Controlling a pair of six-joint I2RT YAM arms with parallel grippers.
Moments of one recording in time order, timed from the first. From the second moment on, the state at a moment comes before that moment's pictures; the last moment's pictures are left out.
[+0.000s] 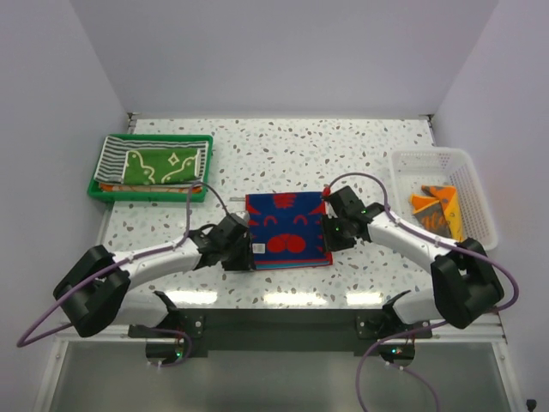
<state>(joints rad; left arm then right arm) -0.78 1.30 0.58 -0.34 0.04 -0.78 0.54 1.38 0.79 -0.59 -0.08 0.36</state>
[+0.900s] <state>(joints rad) -0.80 1.32 0.62 -0.41 -0.04 -0.83 0.54 1.25 0.57 -0.44 -0.07 0.58</state>
